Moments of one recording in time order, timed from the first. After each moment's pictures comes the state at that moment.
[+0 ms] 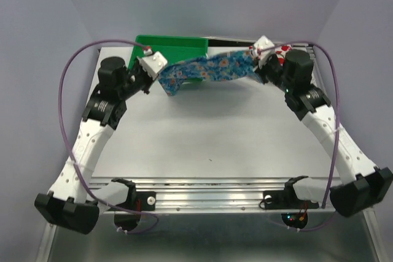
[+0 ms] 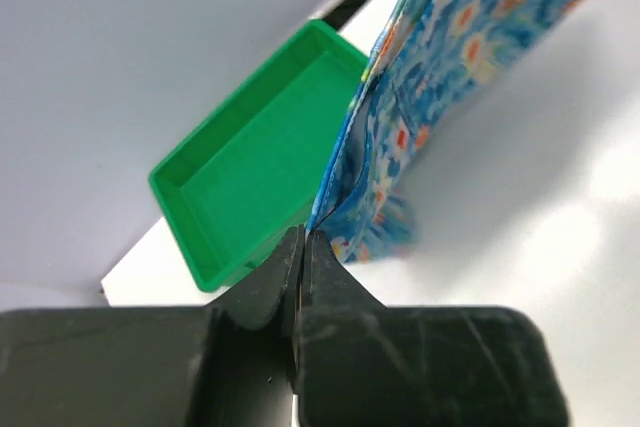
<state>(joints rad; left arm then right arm) -0.29 1.18 1.31 -0.38 0.28 0.50 0.35 1.30 1.39 -0.25 -0.17 -0.44</state>
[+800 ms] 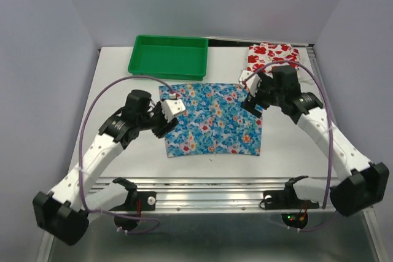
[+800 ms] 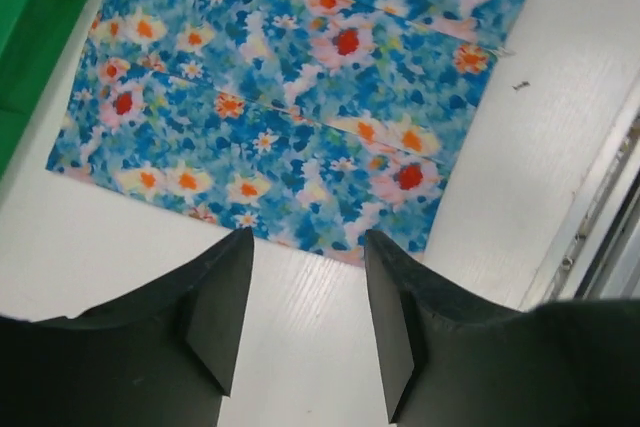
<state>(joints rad) -0.46 0.90 0.88 -0.66 0.42 0.58 0.35 1.14 1.09 -0.54 -0.32 -0.80</state>
